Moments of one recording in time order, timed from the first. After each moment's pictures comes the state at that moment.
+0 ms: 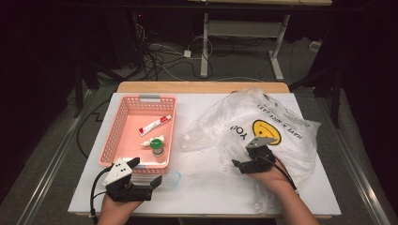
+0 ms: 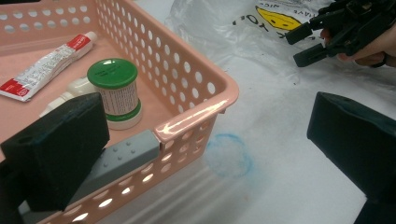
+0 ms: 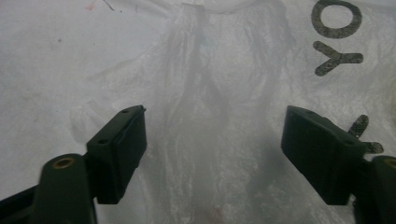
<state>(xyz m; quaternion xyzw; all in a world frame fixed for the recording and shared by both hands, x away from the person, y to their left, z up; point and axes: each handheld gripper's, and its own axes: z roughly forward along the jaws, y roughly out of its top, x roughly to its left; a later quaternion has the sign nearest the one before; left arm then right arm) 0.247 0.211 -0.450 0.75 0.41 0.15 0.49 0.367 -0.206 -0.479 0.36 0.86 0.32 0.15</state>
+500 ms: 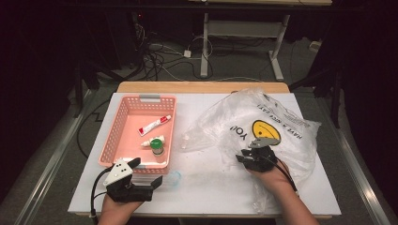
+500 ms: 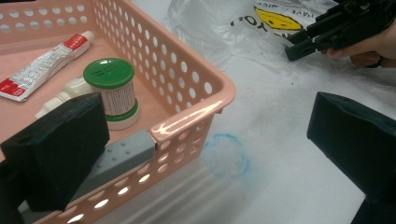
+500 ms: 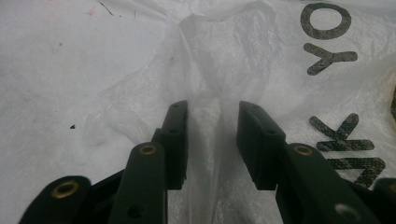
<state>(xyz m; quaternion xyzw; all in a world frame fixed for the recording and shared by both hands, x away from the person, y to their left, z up) 0.247 0.209 -0.450 0.75 0.41 0.15 0.49 0.367 -0.213 -0.481 0.36 0.86 0.34 0.14</state>
